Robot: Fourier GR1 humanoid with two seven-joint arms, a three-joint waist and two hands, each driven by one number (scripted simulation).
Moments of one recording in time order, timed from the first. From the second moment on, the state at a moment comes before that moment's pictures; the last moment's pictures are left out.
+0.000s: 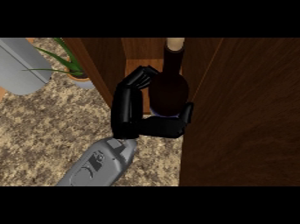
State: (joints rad) left arm -0.53 0.00 -0.50 -1.51 0.23 0.72 -0.06; right arm -0.11 -0.12 -0.04 -2.43 -0.22 0.17 0.64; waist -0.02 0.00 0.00
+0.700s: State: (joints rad) left arm -0.52 0.00 -0.51 -1.26 0.27 0.70 -0.29; right arm -0.10 -0.11 -0.05 -2.42 -0.23 0.18 0.61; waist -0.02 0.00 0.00
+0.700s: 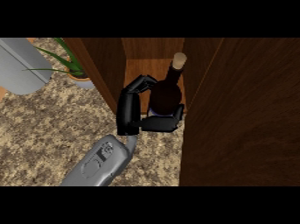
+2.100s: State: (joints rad) left arm -0.77 0.00 -0.24 -0.82 0.39 0.53 -0.42; right arm -0.07 -0.10 -0.05 -2.41 -0.24 0.19 0.59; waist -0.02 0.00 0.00
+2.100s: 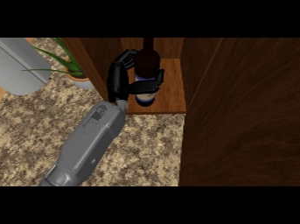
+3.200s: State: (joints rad) left arm -1.05 0.00 -0.08 -0.38 0.42 0.52 -0.67; right arm -0.07 -0.09 -0.02 -2.40 -0.25 0.20 0.57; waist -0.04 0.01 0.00
